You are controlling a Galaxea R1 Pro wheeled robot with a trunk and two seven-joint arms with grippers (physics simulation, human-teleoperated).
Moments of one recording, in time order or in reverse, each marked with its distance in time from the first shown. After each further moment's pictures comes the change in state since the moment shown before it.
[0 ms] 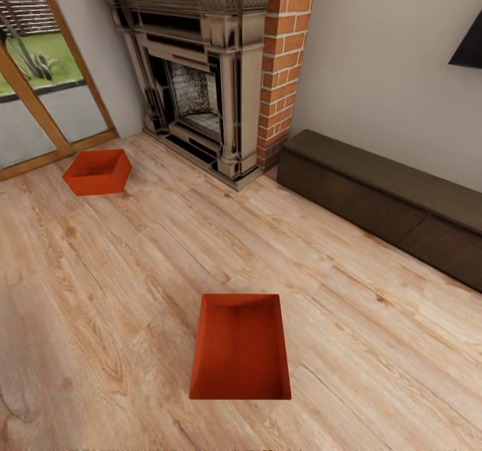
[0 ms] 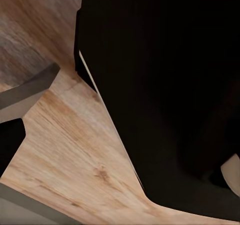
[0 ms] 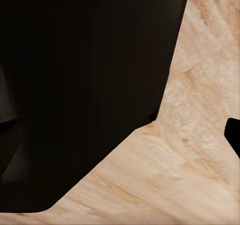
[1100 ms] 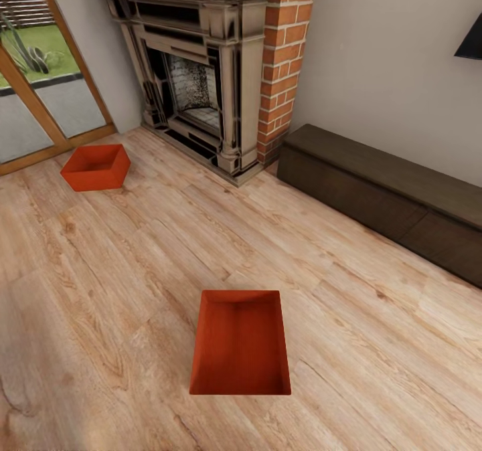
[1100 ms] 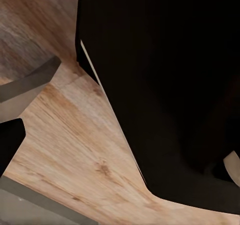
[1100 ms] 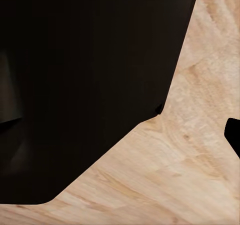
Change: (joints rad) left arm 0.000 0.000 0.000 0.000 0.000 0.000 -0.001; right arm 0.000 0.006 0.007 0.000 0.011 -0.002 0.001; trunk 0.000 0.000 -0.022
